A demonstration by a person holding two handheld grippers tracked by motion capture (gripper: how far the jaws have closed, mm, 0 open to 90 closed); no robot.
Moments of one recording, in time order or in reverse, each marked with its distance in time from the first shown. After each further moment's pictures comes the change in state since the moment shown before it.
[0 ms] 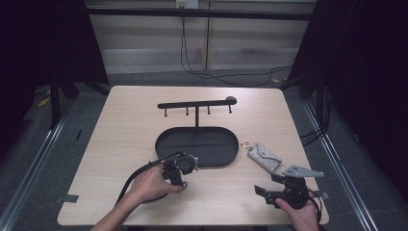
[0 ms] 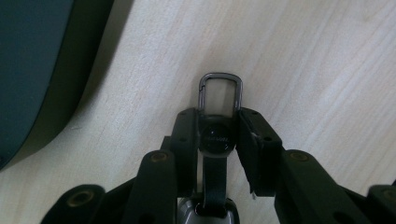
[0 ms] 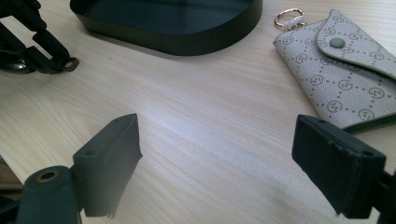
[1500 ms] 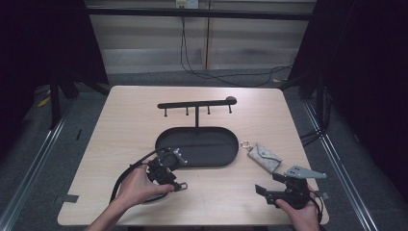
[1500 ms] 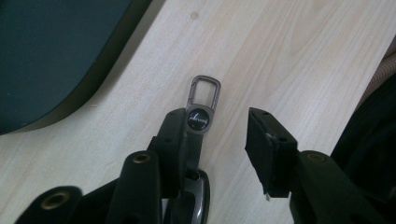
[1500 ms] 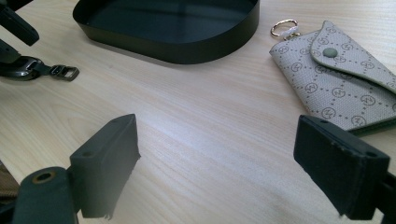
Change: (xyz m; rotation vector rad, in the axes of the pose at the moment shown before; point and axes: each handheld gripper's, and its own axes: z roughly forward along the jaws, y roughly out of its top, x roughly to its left) left arm 0.003 -0.036 -0.038 -0.236 -0.080 -0.097; right arm 0.001 0.000 -0.004 -0.034 -0.006 0.001
